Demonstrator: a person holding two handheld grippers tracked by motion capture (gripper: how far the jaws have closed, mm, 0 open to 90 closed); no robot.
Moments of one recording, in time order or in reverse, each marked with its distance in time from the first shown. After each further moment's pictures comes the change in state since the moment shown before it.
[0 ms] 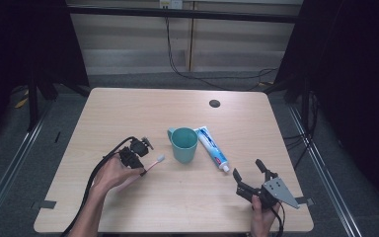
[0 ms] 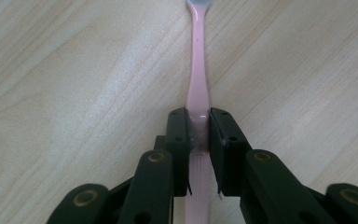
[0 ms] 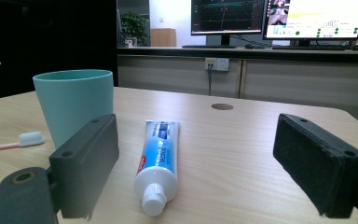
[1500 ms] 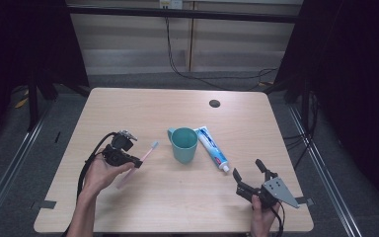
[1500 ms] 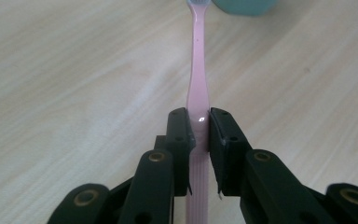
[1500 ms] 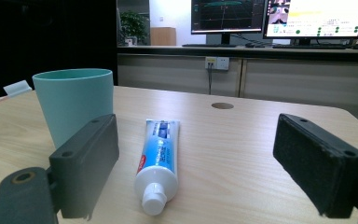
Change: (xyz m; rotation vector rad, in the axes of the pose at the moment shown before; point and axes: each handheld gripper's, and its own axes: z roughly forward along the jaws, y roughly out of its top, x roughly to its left) left arm 0.009 -0.030 -0.041 -0.309 -0.048 -0.109; right arm 0.000 0.000 0.000 0.004 0.000 0.001
